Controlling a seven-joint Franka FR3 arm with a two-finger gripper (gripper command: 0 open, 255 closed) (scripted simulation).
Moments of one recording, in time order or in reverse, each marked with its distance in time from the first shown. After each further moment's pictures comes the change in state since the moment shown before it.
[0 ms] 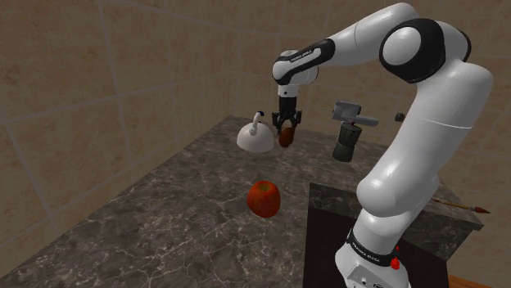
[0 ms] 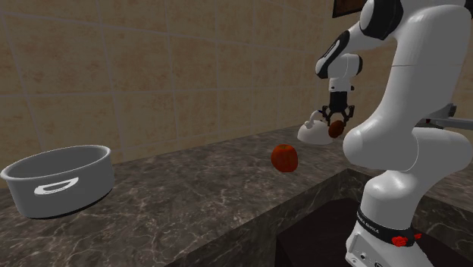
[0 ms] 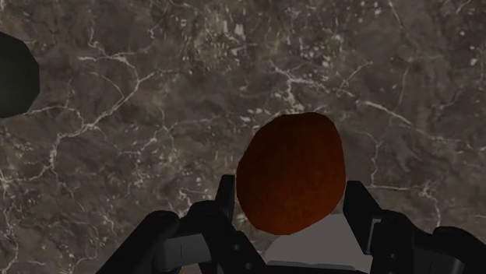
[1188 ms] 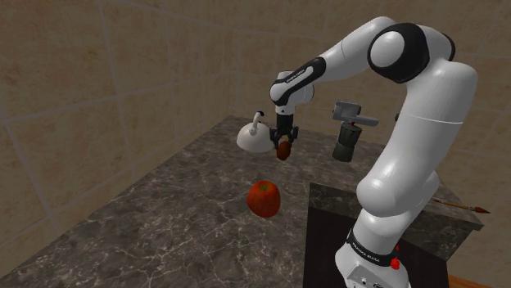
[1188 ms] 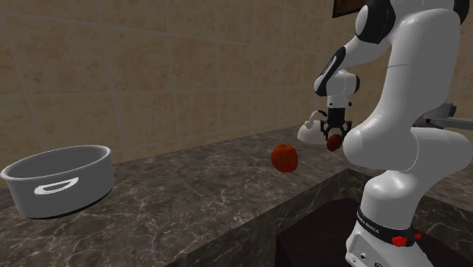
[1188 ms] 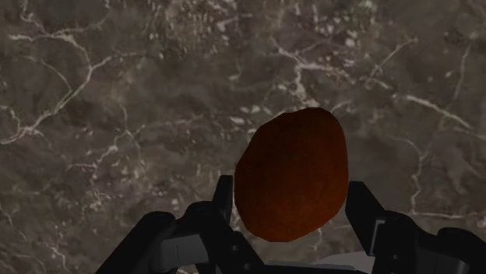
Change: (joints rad) arm -0.002 0.081 -0.003 -0.115 -0.003 0.212 0.003
